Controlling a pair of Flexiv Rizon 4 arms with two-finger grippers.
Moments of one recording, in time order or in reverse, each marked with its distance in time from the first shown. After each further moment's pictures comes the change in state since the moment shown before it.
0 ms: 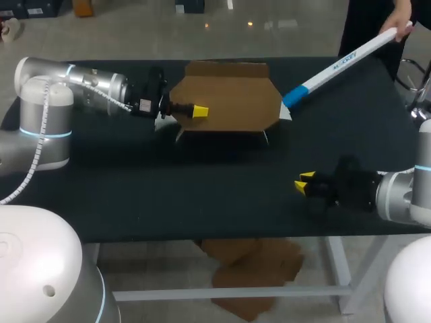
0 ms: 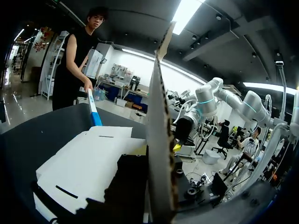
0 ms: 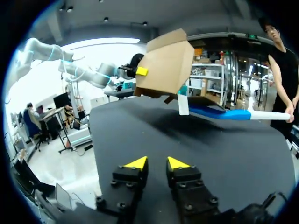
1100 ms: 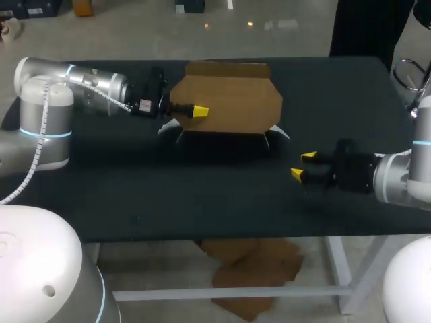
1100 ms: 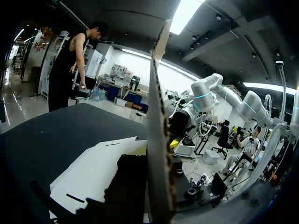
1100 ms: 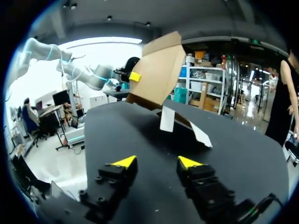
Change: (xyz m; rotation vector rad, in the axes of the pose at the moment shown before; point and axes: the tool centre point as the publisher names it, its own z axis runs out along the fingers) left arm 0.000 0.000 0.000 0.000 0.000 0.000; right arm -0.026 0.028 0.010 -0.006 -0.012 -0.052
